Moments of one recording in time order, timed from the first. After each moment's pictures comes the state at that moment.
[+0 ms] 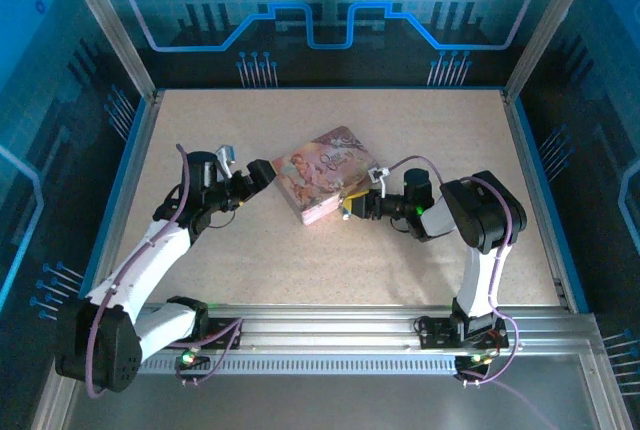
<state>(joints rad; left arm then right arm) -0.17 1.08 0.70 -0.21 0.38 -0.83 0.30 1.94 0.59 0.97 -0.95 0.45</state>
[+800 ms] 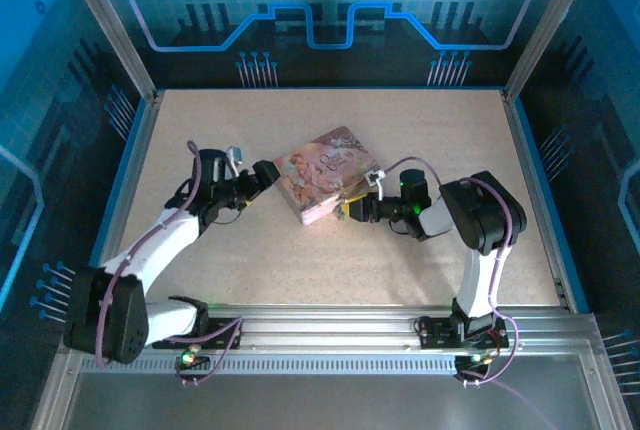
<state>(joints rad) -0.18 1.26 0.70 -0.12 0.41 -0.86 0.32 1.93 0.60 0.85 -0.92 0.39</state>
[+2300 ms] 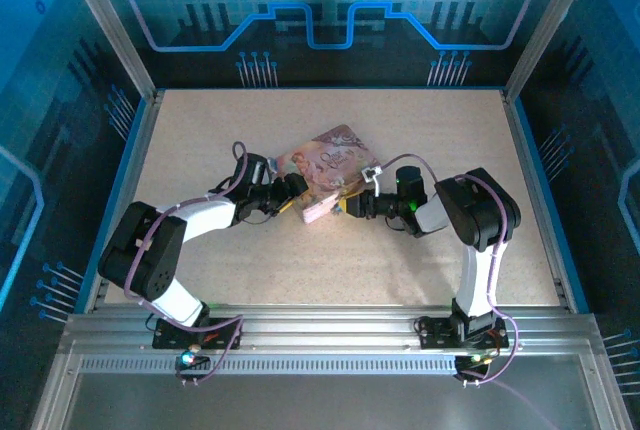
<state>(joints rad) -0.34 1.59 0.74 0.09 0.42 -0.96 0.34 1.98 0.65 0.87 -0.92 0.44</state>
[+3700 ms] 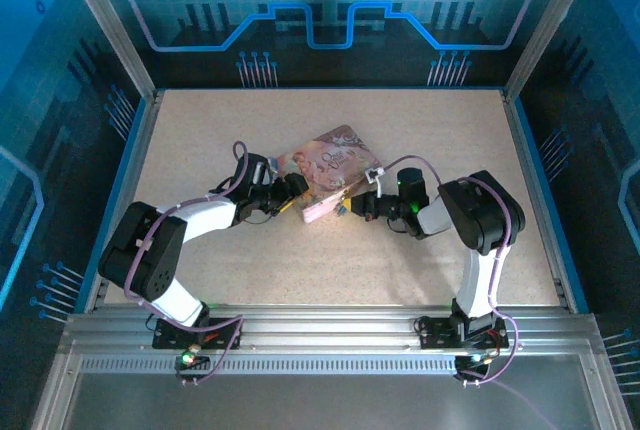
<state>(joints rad) -0.35 1.59 0.74 0.10 0.40 -0.96 0.33 1.94 0.62 0.83 -0.83 0.45</state>
